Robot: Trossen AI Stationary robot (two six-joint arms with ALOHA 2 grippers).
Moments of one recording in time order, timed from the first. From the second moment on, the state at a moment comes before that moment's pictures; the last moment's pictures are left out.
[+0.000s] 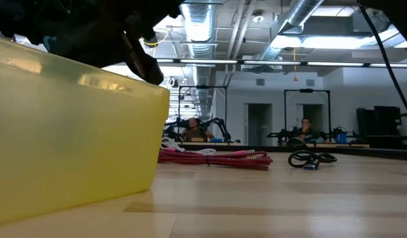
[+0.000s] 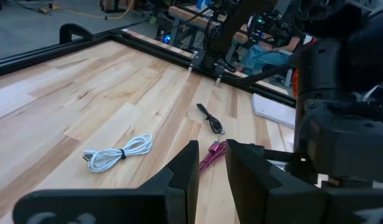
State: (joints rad) left arm -0.49 0.50 0.27 0.01 -0.59 -0.48; right arm 0.27 2.40 2.12 -0.49 -0.08 0.58
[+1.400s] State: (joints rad) left arm -0.49 0.50 0.27 -0.01 -0.59 -0.50; right arm 0.26 2.45 2.12 -0.45 -0.11 0.56
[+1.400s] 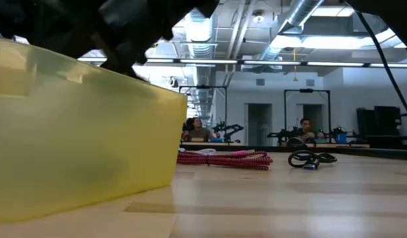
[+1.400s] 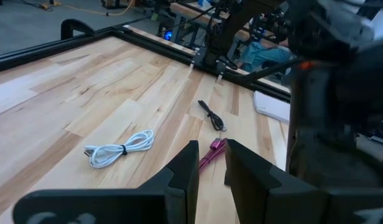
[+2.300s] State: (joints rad) left arm -0.49 0.56 0.27 0.04 -0.58 -0.46; right arm 0.37 1.96 2.16 -1.47 0.36 0.55
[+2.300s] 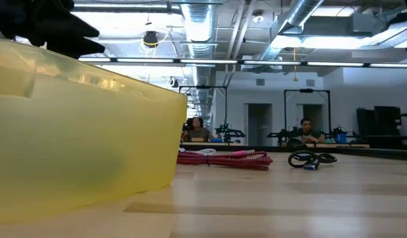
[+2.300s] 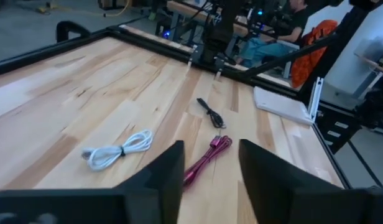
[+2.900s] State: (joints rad) left arm -0.30 0.99 0.49 0.15 -0.25 -0.25; right arm 0.53 1.95 2.16 -1.57 0.37 0.74
